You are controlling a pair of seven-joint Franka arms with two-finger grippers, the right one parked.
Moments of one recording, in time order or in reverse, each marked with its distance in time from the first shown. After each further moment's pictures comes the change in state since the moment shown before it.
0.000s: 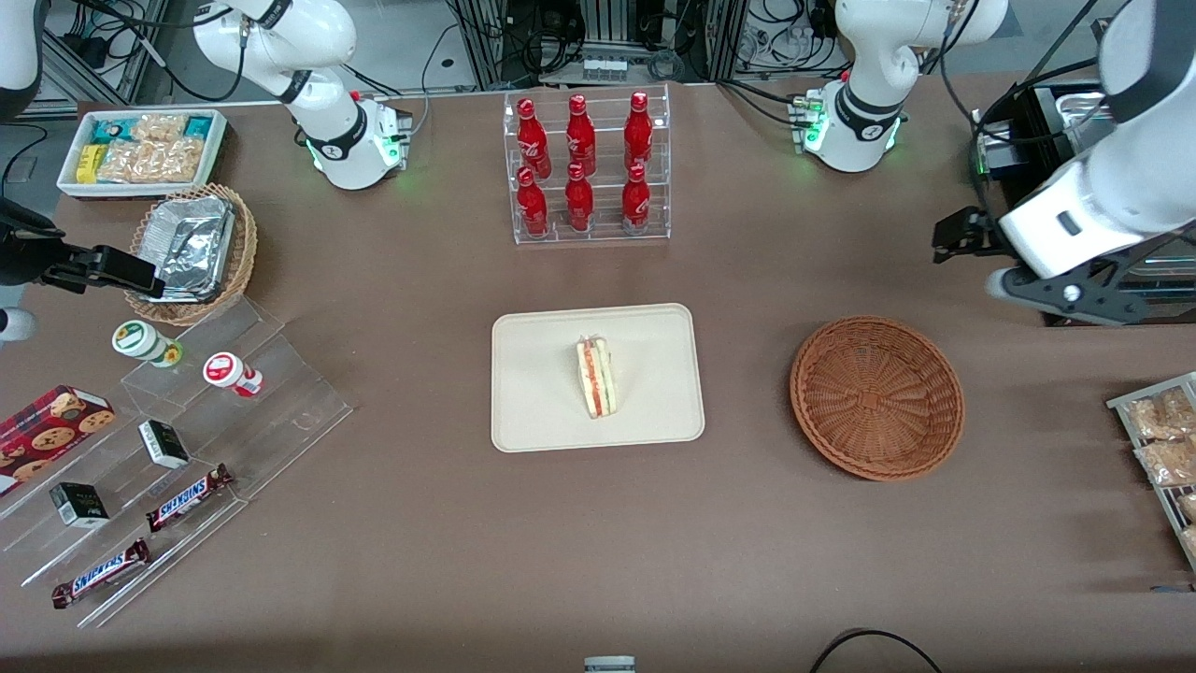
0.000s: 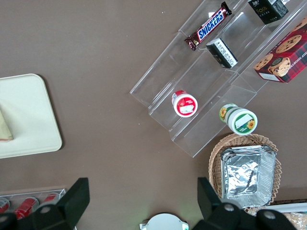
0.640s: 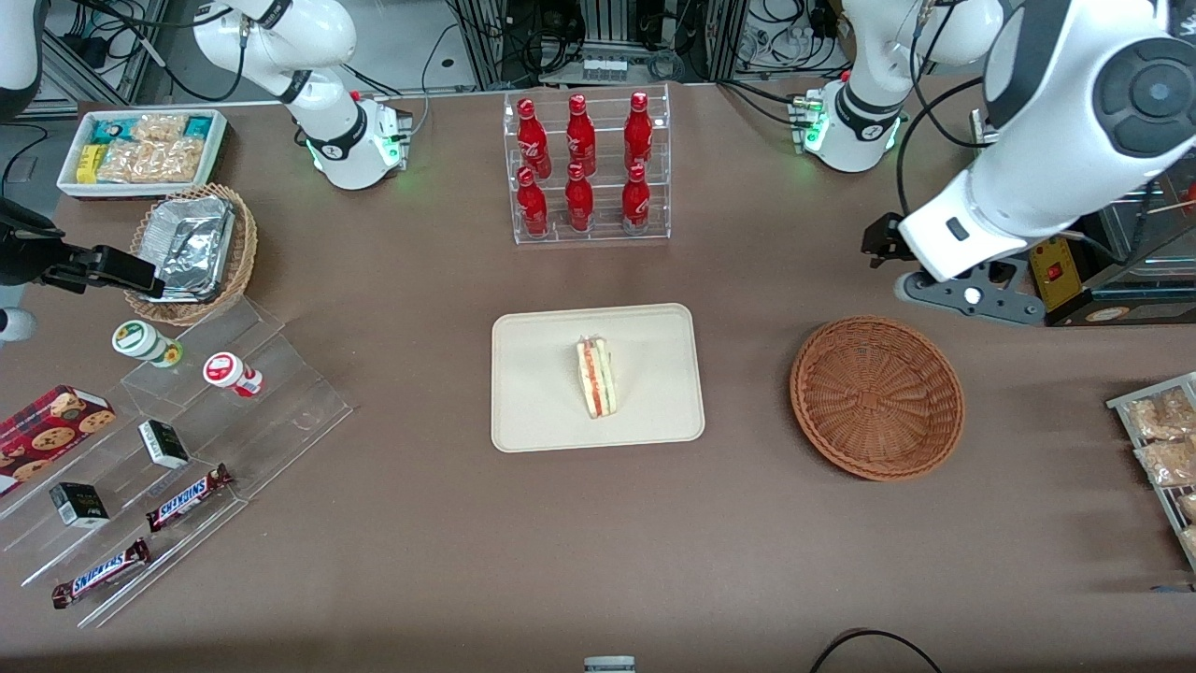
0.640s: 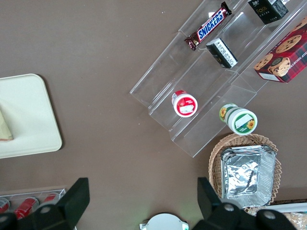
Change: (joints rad) arm -0.585 0.054 0.470 0.000 -0.008 0.046 -0.080
